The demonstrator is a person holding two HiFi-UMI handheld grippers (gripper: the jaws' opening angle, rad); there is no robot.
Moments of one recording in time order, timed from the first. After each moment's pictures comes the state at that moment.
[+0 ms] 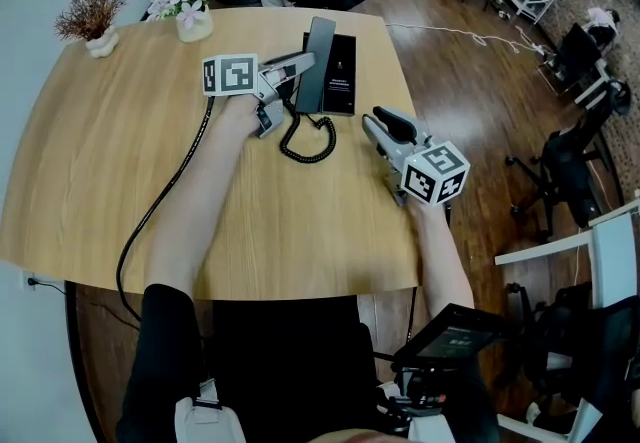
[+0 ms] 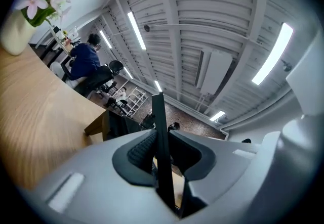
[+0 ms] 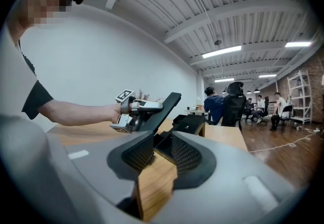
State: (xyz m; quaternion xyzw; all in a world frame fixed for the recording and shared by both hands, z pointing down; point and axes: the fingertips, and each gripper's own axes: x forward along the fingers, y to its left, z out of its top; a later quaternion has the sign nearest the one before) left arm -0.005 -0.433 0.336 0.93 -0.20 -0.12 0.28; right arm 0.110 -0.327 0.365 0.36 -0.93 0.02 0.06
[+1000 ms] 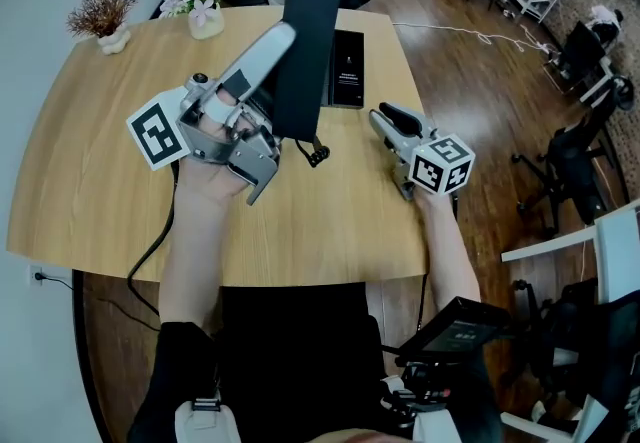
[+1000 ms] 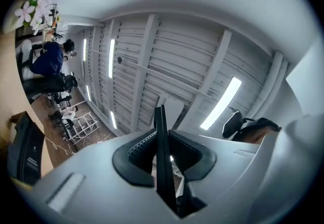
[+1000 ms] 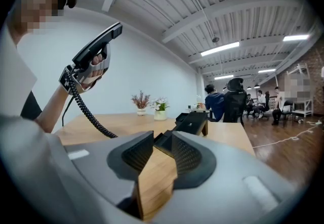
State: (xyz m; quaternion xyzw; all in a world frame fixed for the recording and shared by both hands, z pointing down) left arm -0.057 -0.215 0.127 0.87 -0.01 -0.43 0.24; right arm 0.107 -0.320 0.370 0.35 -0.93 0.04 0.06
